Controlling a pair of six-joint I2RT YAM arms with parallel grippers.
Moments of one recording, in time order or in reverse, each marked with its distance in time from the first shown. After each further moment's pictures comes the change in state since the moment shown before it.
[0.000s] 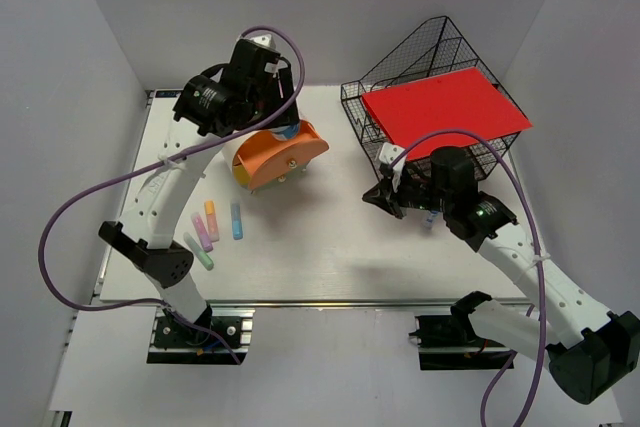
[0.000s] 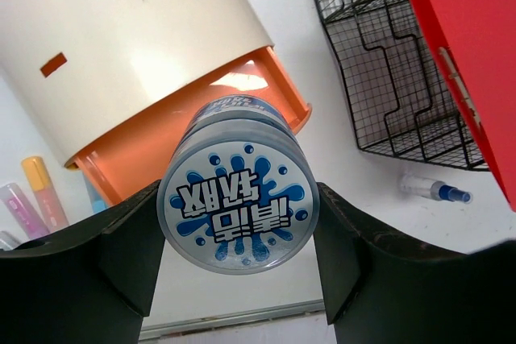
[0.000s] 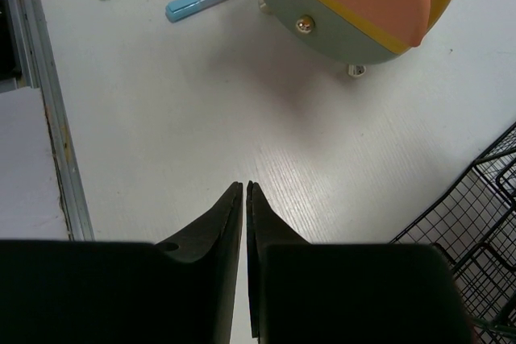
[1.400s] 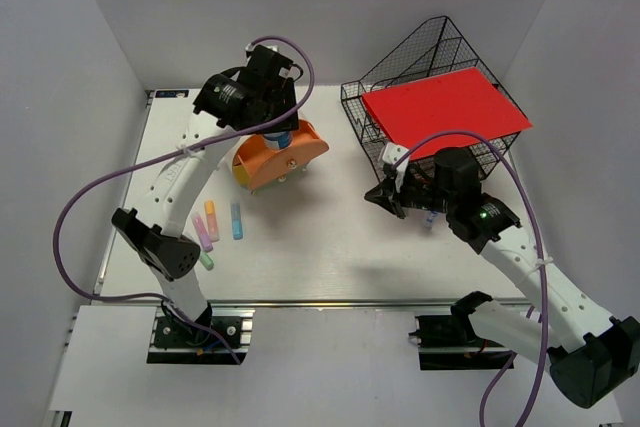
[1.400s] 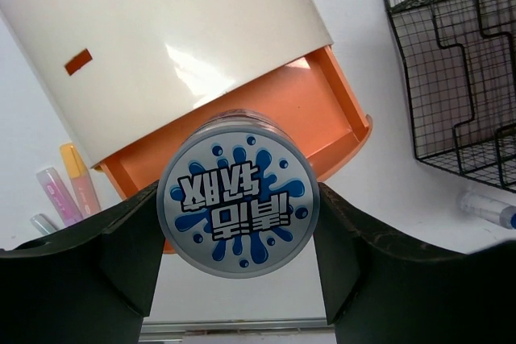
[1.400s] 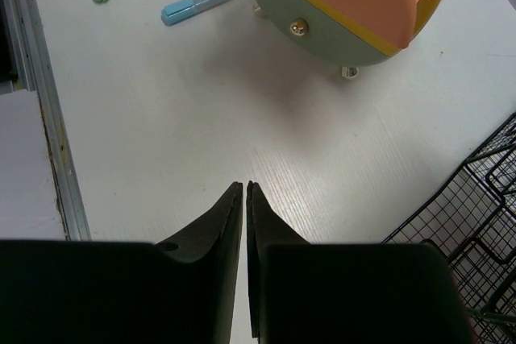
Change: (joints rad) left arm 0.009 0.055 -0.056 -0.016 -0.087 0.012; right arm -0.010 -0.021 -0.009 0.002 0.000 0.000
